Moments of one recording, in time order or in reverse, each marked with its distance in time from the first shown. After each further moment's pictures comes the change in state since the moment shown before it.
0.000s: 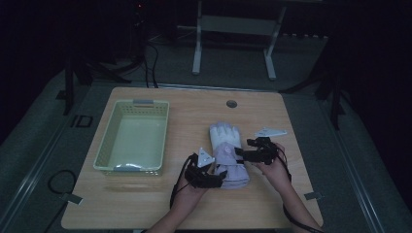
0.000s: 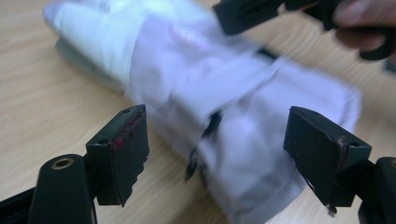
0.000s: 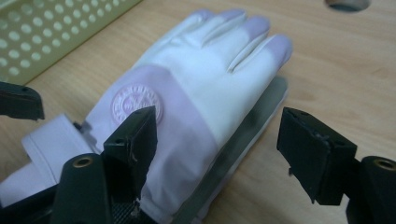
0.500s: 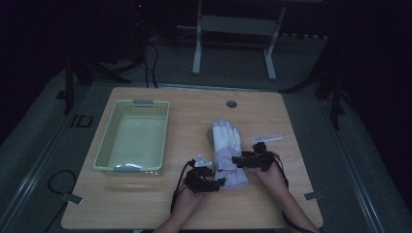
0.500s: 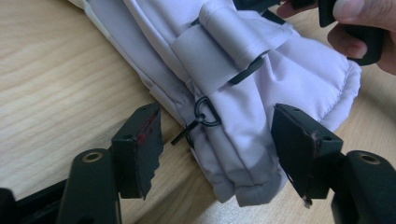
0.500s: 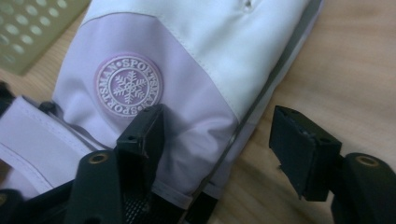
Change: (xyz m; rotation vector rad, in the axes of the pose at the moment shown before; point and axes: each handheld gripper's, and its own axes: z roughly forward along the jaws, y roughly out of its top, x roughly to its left) left arm 0.015 -0.026 0.024 0.112 -0.175 -0.176; right arm -0.013 -0.031 0.027 0.122 0.127 0.187
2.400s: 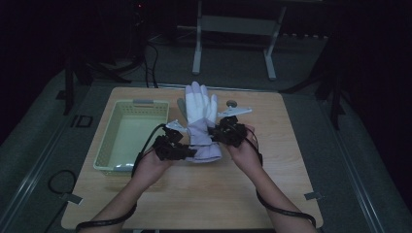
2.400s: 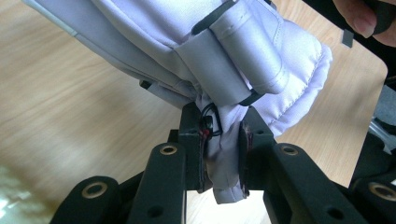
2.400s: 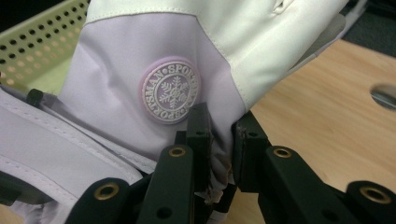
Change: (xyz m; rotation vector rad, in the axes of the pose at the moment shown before) left arm 0.038 0.092 -0.132 0.124 0.042 0.184; right arm 0.138 0.112 -0.008 -0.117 -0.166 -0.279
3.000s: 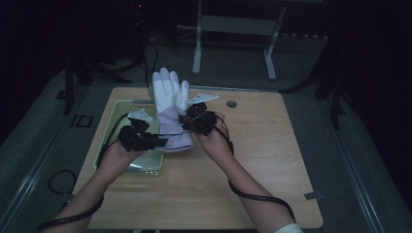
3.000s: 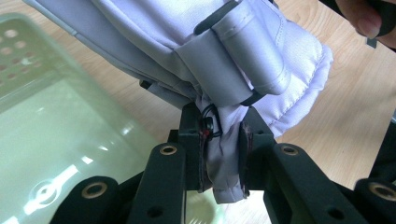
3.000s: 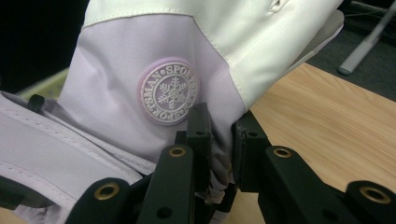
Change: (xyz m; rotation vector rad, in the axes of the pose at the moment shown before) left arm 0.048 -0.022 -0.070 -0.030 0.071 0.003; right arm 0.057 0.059 0.036 -0.058 0.023 -0.030
